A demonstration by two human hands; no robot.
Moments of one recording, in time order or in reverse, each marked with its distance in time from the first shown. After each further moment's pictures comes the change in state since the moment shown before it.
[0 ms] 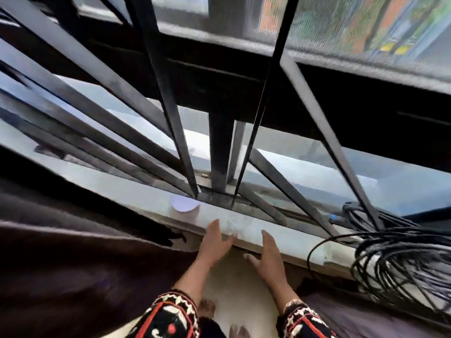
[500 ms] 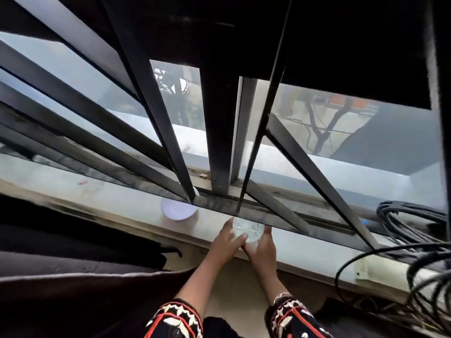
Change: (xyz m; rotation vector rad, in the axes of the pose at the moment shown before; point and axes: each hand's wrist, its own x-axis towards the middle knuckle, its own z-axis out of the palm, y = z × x) left_hand 0.092 -0.054 0.051 -0.325 -0.089 -0.015; right_hand 0.081 0.013 0.072 0.403 0.152 0.110
